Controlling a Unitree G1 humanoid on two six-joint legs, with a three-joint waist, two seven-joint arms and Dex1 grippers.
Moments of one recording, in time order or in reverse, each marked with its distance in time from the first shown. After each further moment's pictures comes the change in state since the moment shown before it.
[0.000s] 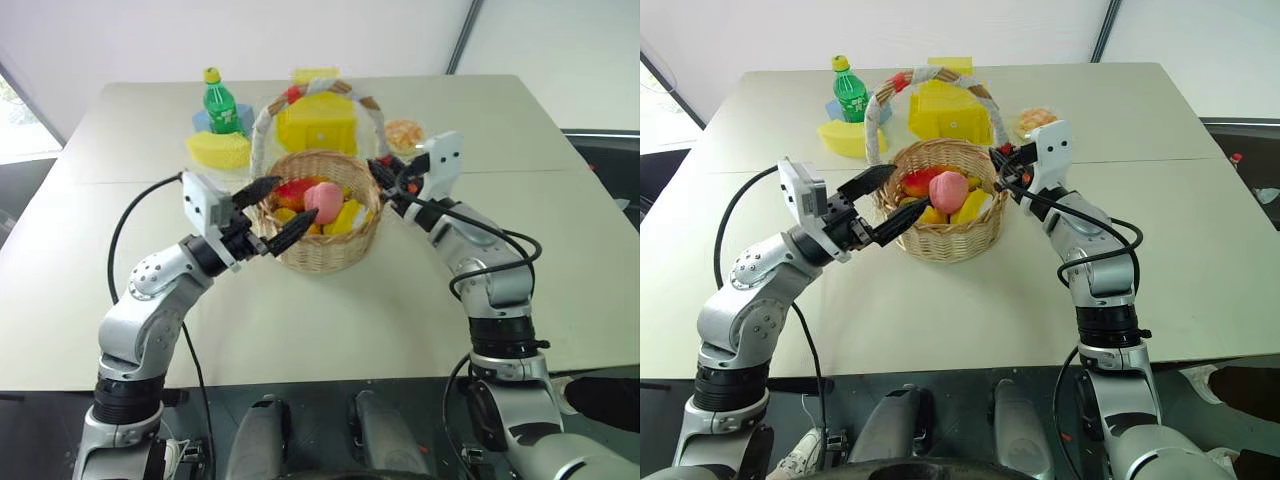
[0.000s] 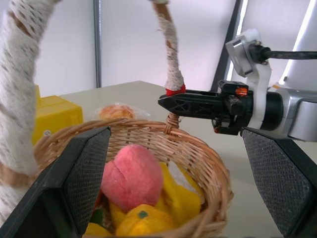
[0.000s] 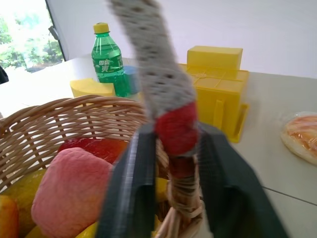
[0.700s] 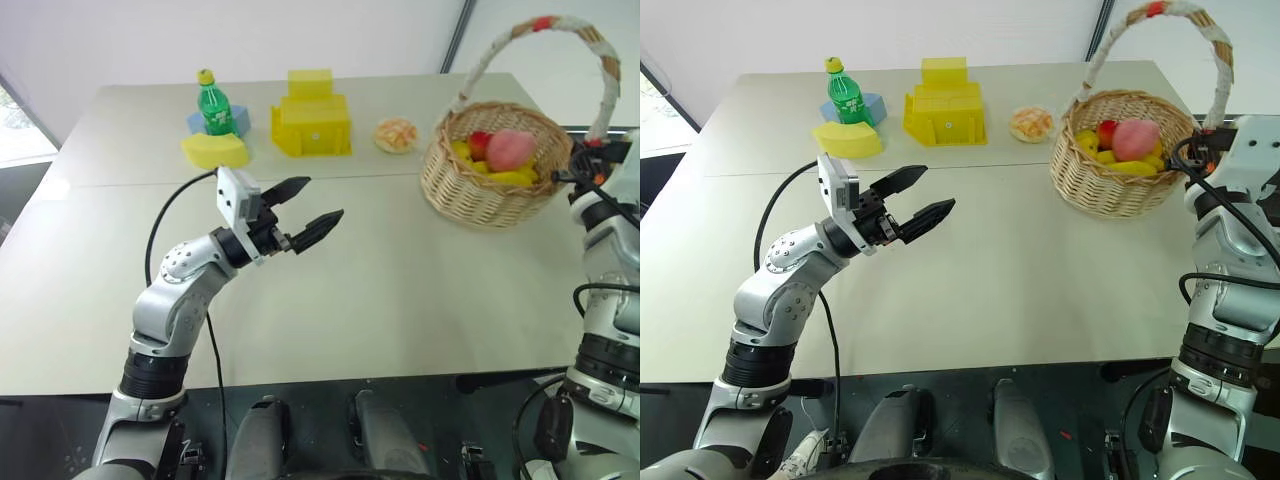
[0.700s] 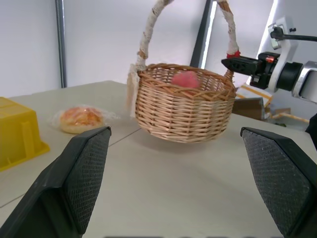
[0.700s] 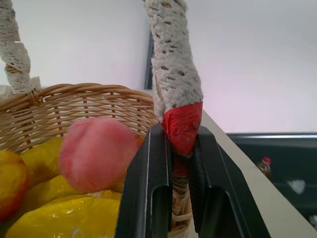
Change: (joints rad) left arm -0.099 -0.060 -0.075 0.159 0.031 -0.046 -0.074; right arm 0.163 -0.279 -0.466 0.007 -0.036 -0.005 -0.204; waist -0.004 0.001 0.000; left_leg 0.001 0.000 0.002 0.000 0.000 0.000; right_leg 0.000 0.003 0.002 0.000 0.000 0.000
